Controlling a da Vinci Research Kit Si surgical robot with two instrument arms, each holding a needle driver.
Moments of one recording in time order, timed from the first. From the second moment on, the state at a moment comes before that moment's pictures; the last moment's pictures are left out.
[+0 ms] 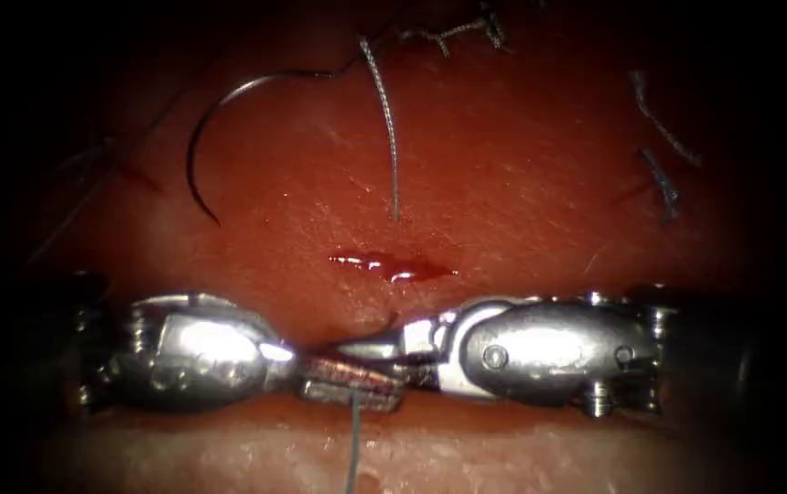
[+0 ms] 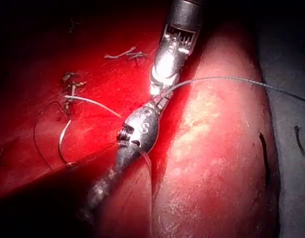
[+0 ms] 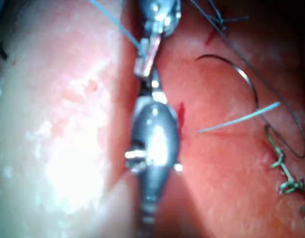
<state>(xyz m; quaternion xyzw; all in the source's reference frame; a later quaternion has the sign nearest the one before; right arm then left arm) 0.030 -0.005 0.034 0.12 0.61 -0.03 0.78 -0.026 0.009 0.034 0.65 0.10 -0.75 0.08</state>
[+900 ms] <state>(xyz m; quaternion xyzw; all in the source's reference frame) 0.031 -0.004 0.035 0.15 0.60 0.02 0.78 -0.026 0.009 0.033 0.64 0.11 -0.76 0.06</state>
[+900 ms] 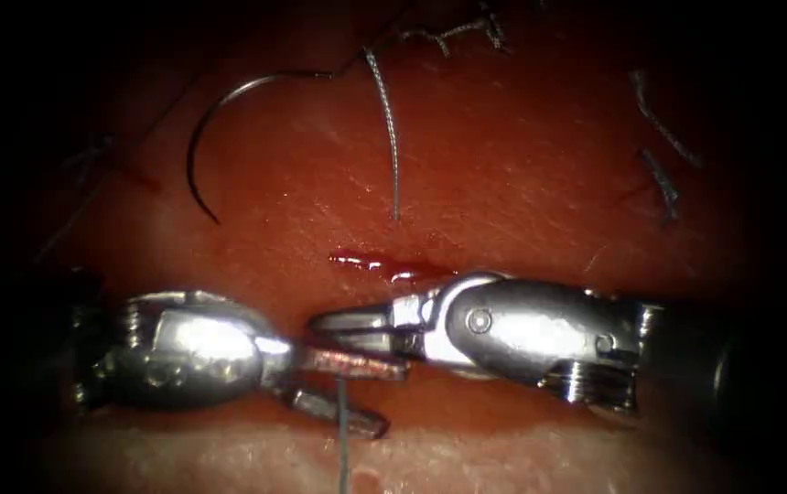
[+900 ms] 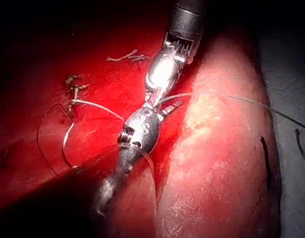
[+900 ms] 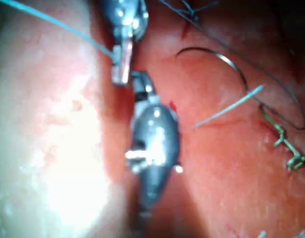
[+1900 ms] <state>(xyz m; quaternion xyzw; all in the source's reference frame) 0.024 0.001 0.043 0.22 0.49 0.32 0.78 -0.025 0.011 0.030 0.63 0.03 -0.78 0.07</state>
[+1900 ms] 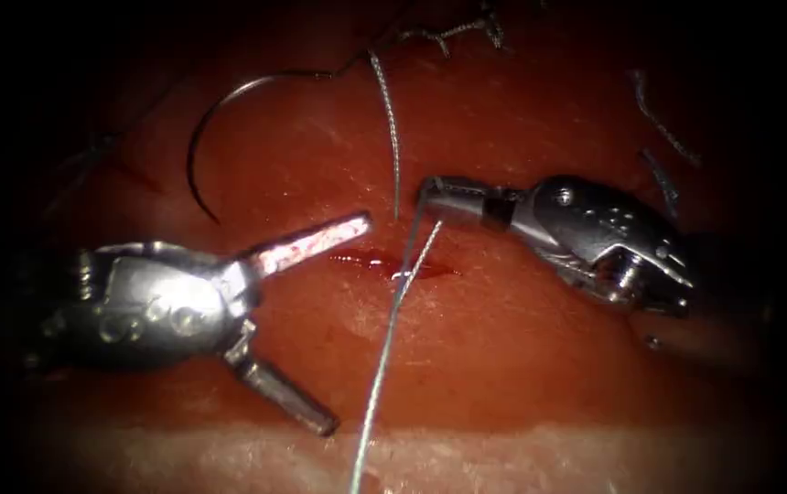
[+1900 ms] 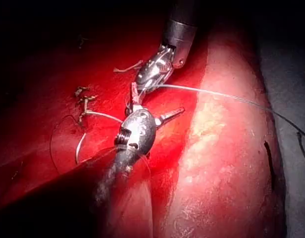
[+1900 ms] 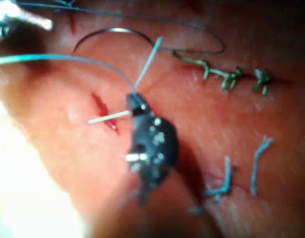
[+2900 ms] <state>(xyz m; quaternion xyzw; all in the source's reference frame) 0.024 0.000 0.048 0.33 0.45 0.40 0.73 -0.023 0.009 0.030 0.58 -0.04 -0.79 0.19</state>
